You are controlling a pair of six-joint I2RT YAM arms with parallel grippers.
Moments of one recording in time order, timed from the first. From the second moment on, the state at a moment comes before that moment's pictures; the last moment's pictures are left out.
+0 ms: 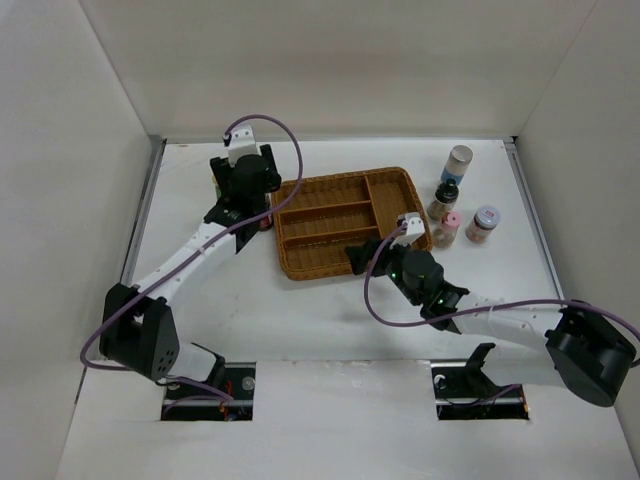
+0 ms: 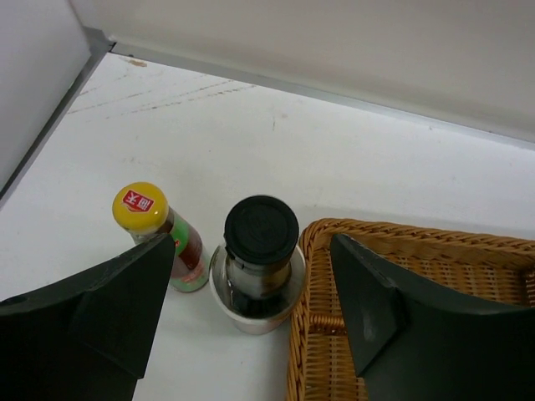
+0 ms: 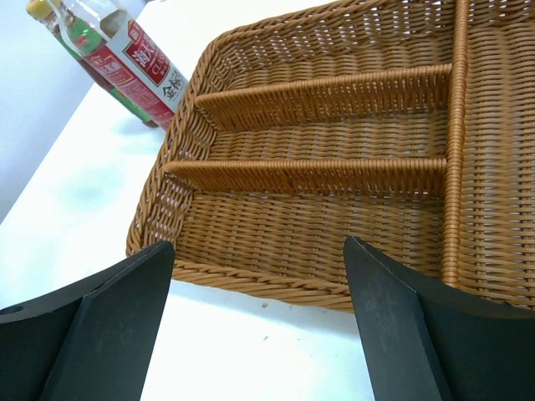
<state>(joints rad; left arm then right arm) -0.44 1.40 1.08 0.04 -0.67 -0.26 0.85 1.20 0.45 0.61 0.34 0.49</state>
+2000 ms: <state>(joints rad) -0.72 2.01 1.87 0.03 -0.54 -0.07 0.57 0.82 0.26 0.58 0.40 0.69</state>
